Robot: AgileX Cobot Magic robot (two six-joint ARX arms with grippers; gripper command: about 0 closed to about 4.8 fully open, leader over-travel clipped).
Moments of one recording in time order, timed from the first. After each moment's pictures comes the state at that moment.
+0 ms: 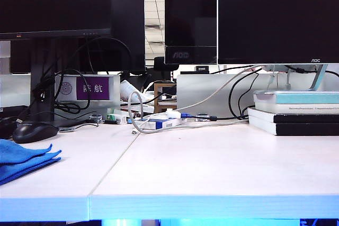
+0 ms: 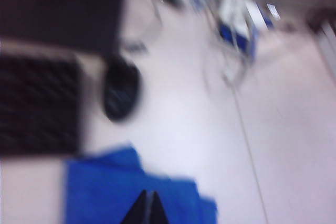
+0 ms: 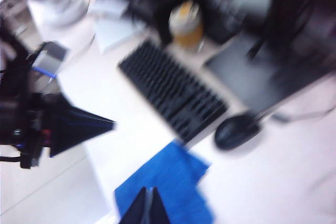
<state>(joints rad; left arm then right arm) 0.38 0.96 1.00 -0.68 0.60 0.05 0.83 1.83 2.27 -0.81 -0.25 0.15</state>
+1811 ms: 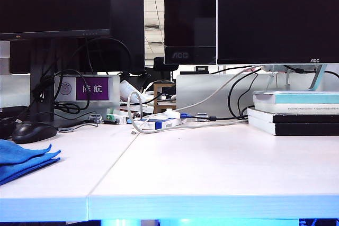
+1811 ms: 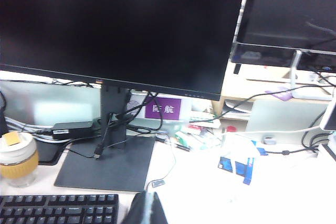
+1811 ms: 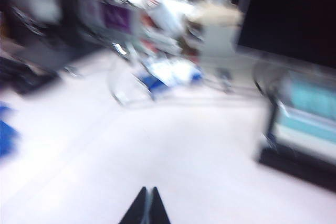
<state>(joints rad) 0.18 0.50 1.13 -0.63 0.24 -0.06 0.83 0.44 0.70 -0.45 0.41 0.00</state>
